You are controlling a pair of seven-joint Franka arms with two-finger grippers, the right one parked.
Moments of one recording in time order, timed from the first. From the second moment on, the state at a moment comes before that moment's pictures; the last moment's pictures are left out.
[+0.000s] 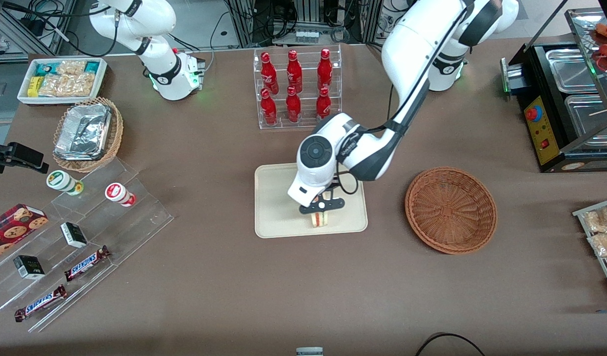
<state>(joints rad) -0.65 0.75 -0.16 -1.37 0.04 2.06 -0.95</state>
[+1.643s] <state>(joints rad) -0.68 0.79 -0.14 -1.22 0.04 1.99 -1.05</state>
